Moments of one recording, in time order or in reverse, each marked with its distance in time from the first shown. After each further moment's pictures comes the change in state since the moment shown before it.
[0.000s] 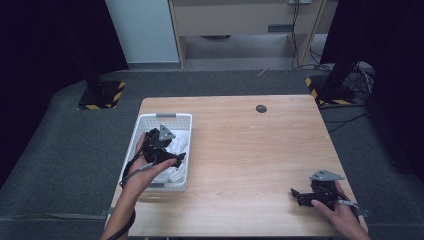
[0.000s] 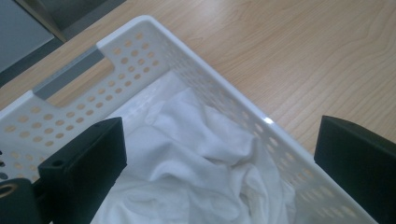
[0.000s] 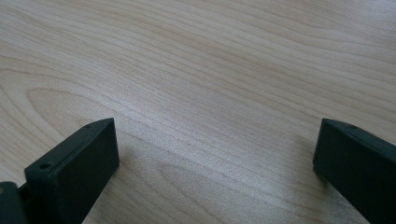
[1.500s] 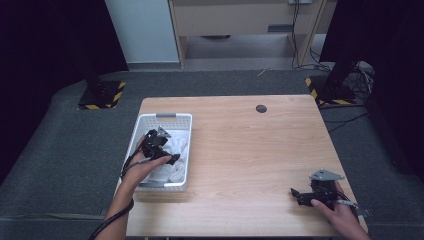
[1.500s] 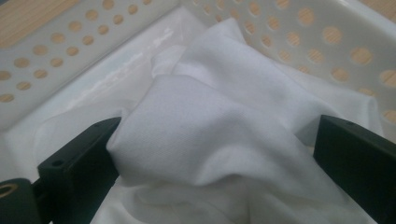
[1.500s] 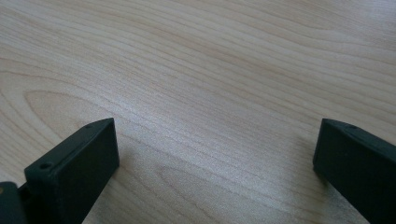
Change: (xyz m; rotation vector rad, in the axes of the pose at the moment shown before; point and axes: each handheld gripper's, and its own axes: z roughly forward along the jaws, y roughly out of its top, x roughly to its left) left arm 0.039 -0.035 0.064 0.113 -0.089 -0.044; right arm 0.000 0.001 0.001 0.000 -0.003 0.003
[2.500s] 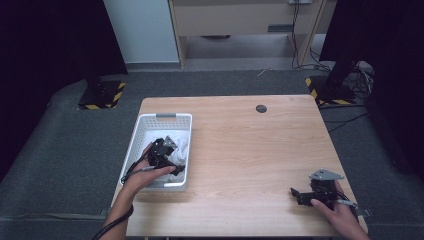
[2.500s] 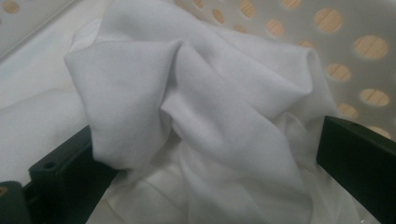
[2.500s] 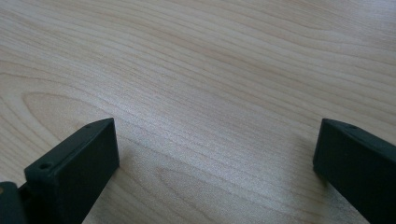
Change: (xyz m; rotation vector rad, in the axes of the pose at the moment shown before) left arm -0.022 -0.012 0.015 0.046 -0.093 0.079; right arm 0.000 0.000 0.001 0.001 -0.006 0.004
